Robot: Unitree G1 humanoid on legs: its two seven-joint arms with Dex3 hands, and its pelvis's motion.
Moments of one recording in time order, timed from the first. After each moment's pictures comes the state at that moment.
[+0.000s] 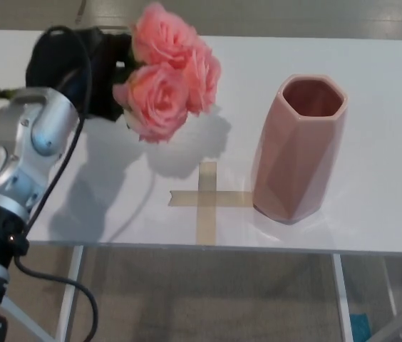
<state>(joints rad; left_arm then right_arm) -0.84 0.48 -0.24 0.59 0.61 -0.16 0.02 -0.22 -0.28 -0.26 1.28 0.01 -0.16 -0.12</state>
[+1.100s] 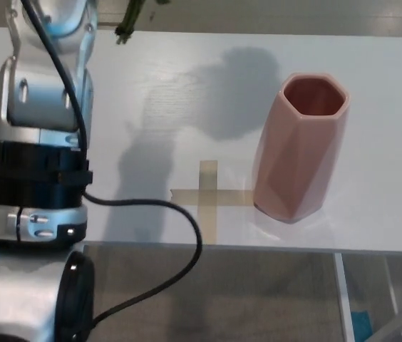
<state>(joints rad) -1.08 0.15 0.15 0.24 0.20 0.24 -0.16 -0.24 -0.29 -0.26 1.28 0.01 -0.16 -0.12</state>
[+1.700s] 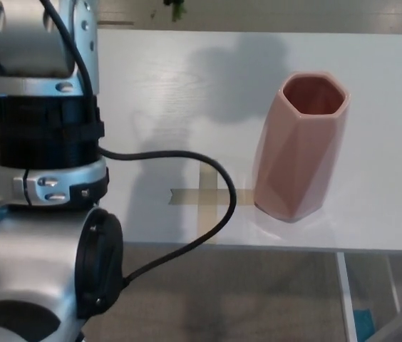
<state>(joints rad) -1.25 0.09 0.25 0.18 0.03 0.54 -0.17 -0.24 -0.29 -0.27 1.28 0.01 -0.16 -0.11</state>
